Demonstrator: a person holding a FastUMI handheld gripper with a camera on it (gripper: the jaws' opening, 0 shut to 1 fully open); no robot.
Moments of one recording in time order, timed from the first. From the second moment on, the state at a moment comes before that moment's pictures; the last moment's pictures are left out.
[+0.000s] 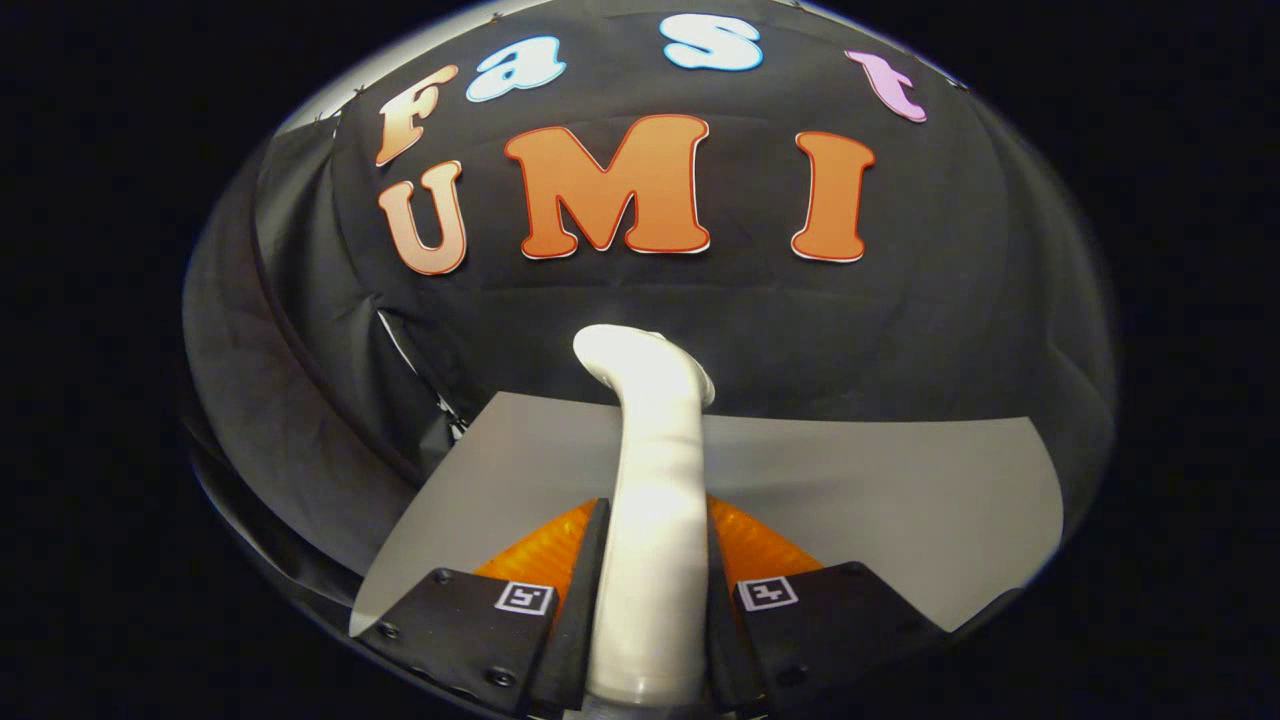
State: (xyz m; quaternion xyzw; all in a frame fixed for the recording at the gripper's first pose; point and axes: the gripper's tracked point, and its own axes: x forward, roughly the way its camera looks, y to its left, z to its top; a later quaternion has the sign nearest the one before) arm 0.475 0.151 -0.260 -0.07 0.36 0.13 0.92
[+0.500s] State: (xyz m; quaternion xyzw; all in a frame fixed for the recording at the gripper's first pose) arm 0.422 0.151 -0.186 -0.05 0.24 0.06 0.97
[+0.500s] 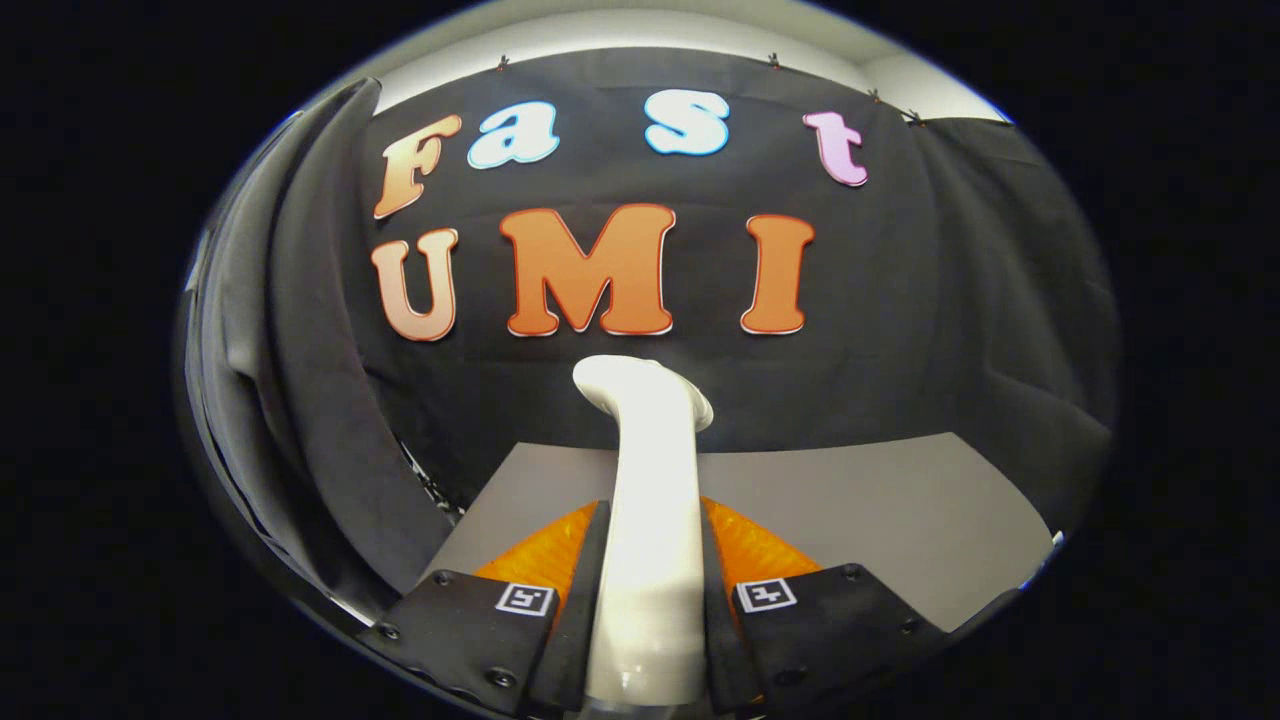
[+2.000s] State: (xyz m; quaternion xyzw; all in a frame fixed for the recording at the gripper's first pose) arm 0.201 0.370 -0.082 -0.06 0.01 0.04 1.00
